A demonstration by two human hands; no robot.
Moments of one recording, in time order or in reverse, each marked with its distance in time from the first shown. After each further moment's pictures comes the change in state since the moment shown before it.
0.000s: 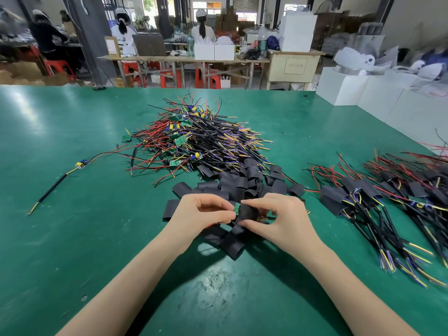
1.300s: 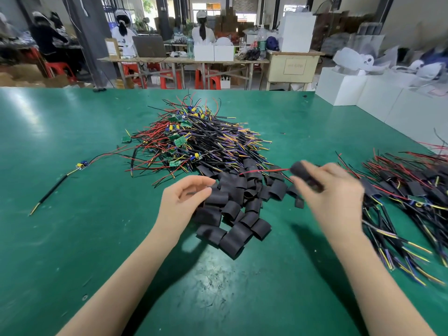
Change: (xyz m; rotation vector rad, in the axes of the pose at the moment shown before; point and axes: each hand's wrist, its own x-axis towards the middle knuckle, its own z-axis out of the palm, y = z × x) left_hand 0.005 0.006 -0.013 0.112 0.282 0.280; right_hand 0.008 0.036 -0.048 -0.374 0.509 0.055
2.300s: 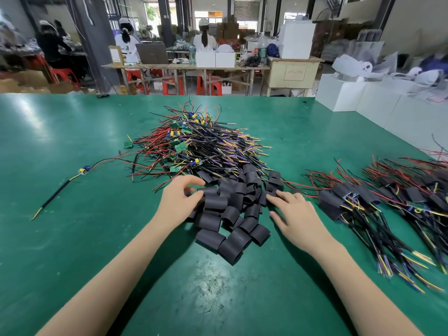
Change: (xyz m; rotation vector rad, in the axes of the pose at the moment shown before) left_hand 0.036 -0.022 -0.012 0.569 0.000 -0.007; right_hand -0.026 0.005 0.041 -0.292 -0.765 -0.055
